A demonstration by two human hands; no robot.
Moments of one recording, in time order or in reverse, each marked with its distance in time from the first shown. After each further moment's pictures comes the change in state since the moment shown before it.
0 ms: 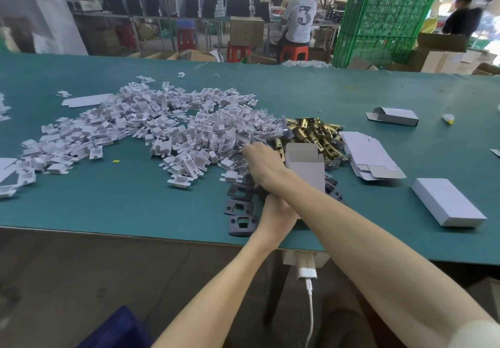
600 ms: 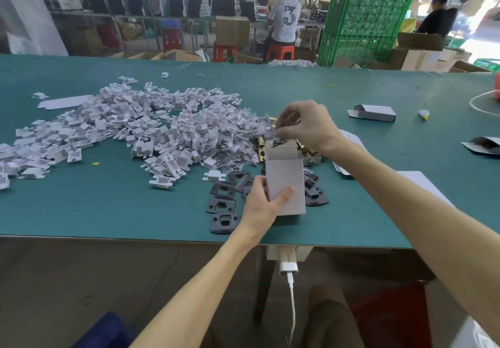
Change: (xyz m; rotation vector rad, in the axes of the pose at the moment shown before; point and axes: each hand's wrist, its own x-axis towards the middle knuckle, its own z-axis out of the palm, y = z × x) left_hand -0.002 0.006 -0.002 -0.268 0.046 -0.004; right_hand -0.044 0.100 -0.090 0.527 0.222 0.133
